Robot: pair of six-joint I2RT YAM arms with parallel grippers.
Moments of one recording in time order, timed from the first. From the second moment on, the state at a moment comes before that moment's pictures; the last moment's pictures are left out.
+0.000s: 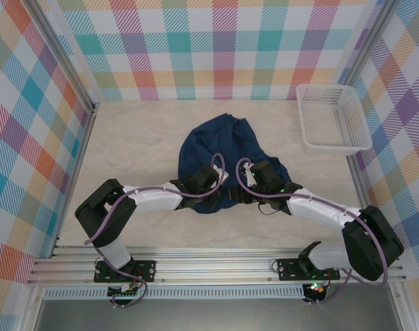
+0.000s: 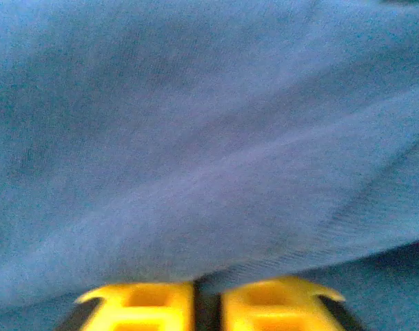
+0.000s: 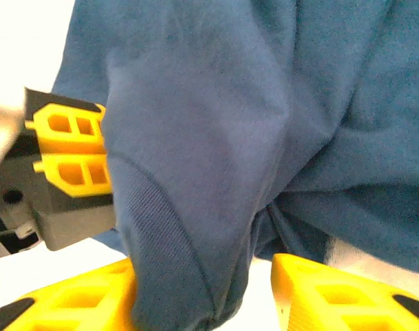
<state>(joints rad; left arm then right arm) -0.85 1.68 0.89 -0.09 -0.05 -0.11 0.66 1.28 0.63 -0.20 -0.20 0.45</state>
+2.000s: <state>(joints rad) -0.87 1.20 0.76 -0.21 0.11 -0.08 0.51 1.28 0.86 -0.51 -0.85 0.07</state>
